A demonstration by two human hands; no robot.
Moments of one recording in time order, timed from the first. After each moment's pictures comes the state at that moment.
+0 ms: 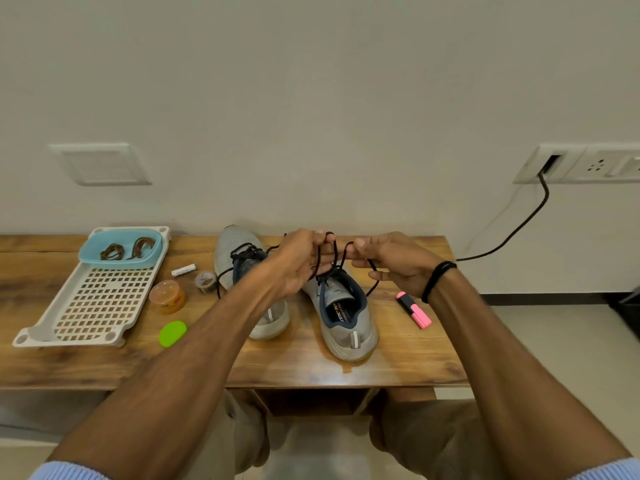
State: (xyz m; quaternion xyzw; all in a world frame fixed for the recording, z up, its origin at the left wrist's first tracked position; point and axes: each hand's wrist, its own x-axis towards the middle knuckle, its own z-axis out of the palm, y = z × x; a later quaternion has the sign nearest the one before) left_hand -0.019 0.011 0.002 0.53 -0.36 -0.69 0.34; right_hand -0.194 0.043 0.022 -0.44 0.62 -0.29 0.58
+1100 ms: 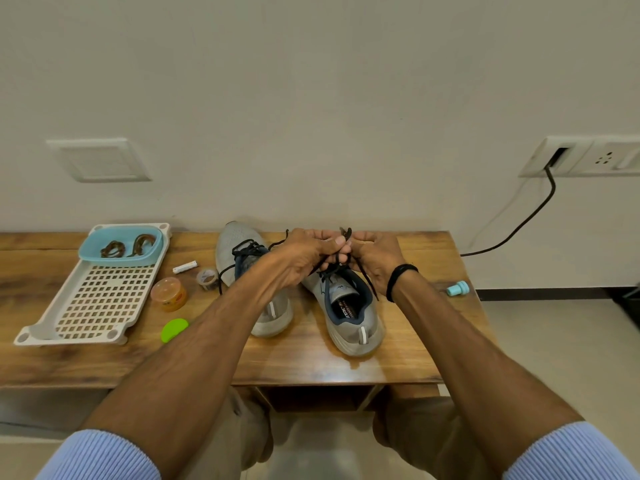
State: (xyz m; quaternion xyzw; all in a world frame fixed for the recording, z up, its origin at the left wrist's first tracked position) left_hand -0.016 -0.005 -0.015 0.51 -0.43 -0.68 0.30; right_hand -0.157 0.022 -0.022 -0.29 0.60 -0.50 0.56
